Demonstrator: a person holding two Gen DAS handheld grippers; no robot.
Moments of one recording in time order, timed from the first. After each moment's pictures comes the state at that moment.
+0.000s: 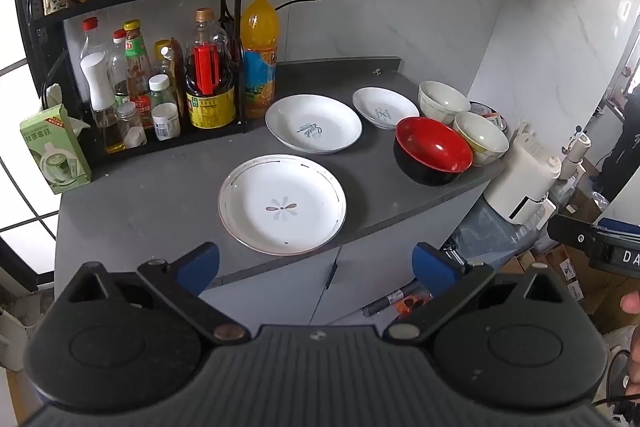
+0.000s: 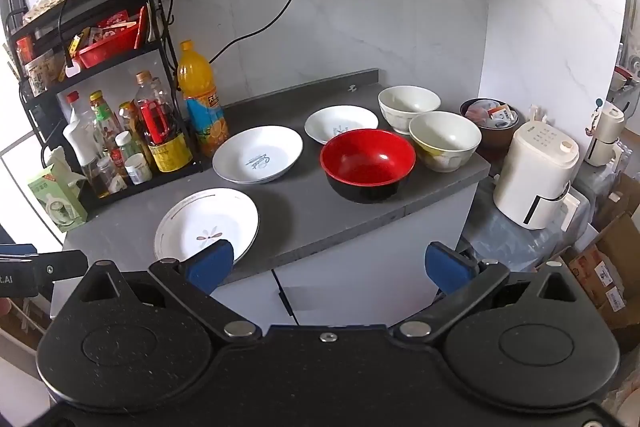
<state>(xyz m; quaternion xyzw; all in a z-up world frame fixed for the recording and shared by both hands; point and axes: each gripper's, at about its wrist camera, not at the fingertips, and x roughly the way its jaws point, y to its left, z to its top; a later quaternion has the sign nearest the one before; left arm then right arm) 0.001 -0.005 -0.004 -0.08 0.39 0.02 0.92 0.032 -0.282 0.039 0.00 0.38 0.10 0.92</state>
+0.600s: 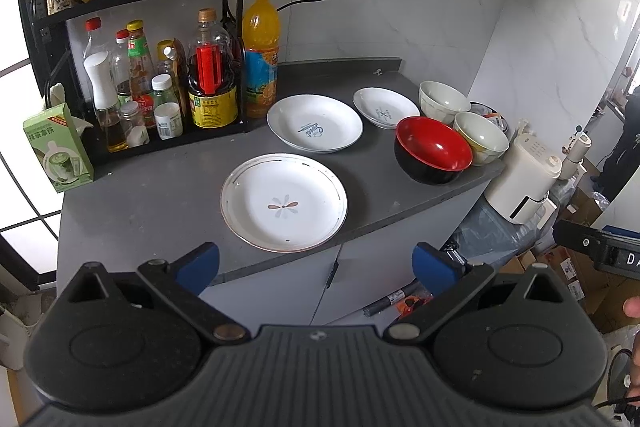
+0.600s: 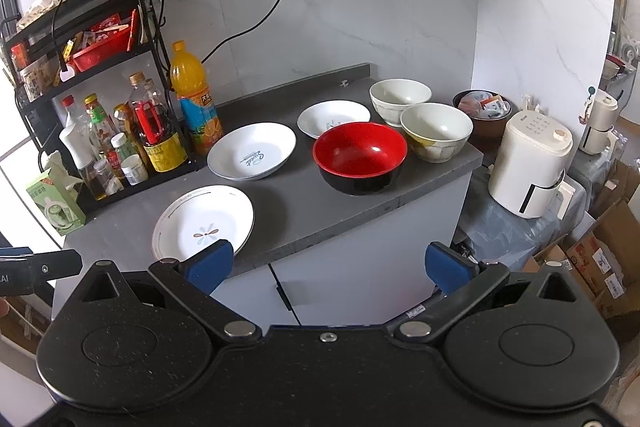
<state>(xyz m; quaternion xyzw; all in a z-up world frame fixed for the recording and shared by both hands) 0.000 -0.006 -0.001 -0.08 0.39 0.03 0.92 0.024 -0.290 0.036 0.01 0.38 0.09 0.92</state>
